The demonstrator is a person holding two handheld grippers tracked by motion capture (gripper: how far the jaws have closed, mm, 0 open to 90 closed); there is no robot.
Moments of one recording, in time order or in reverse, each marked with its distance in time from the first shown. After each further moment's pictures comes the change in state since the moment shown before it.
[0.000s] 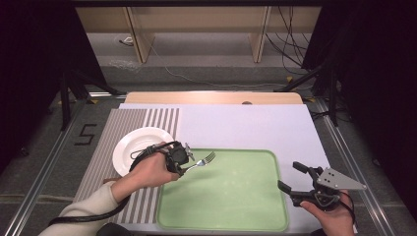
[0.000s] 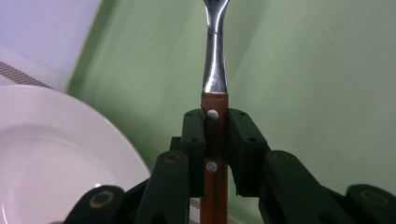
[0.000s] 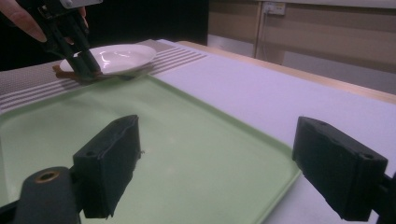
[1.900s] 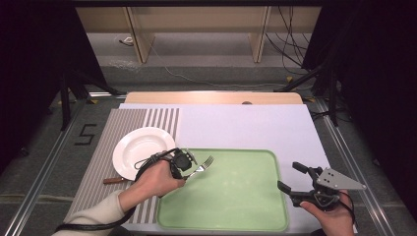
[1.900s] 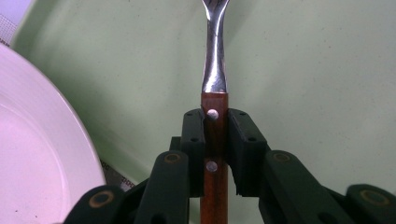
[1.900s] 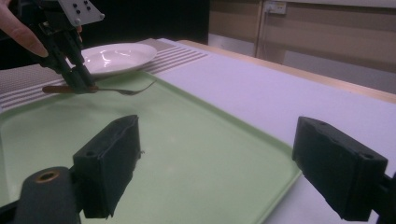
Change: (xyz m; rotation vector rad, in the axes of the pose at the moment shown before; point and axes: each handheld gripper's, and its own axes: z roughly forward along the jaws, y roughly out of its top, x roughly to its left) left arm -0.017 -0.002 0.015 0.050 -0.015 -0.192; right arm 0.000 0.000 0.000 0.003 0.002 -0.004
